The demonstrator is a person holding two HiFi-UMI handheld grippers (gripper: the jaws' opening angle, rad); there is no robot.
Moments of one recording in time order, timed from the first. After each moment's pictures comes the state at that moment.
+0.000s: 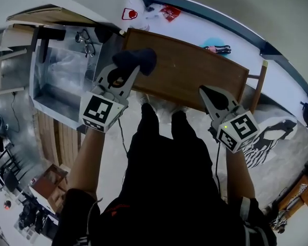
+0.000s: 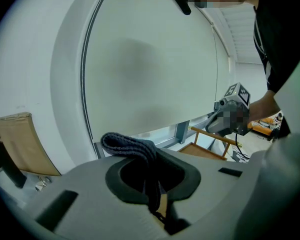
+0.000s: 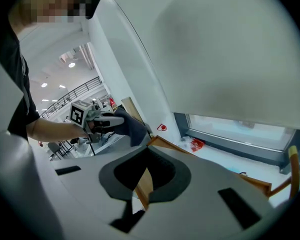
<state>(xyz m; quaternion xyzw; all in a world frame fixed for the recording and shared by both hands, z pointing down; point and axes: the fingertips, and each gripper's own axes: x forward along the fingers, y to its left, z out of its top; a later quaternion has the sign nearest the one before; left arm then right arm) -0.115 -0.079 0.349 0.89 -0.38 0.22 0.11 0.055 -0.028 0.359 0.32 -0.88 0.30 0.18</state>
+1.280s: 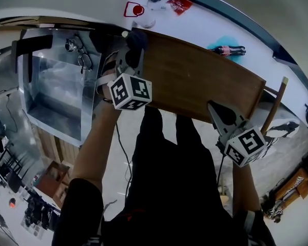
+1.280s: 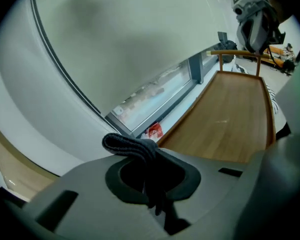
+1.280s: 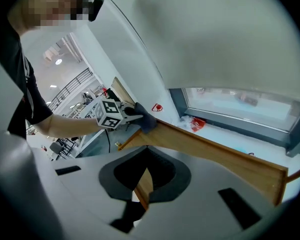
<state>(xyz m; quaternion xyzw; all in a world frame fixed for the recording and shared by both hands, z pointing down) -0.178 -0.180 0.539 0.78 -0.39 0.49 -0.01 0.018 -0.052 0.449 0.30 -0.84 0.37 0.25</state>
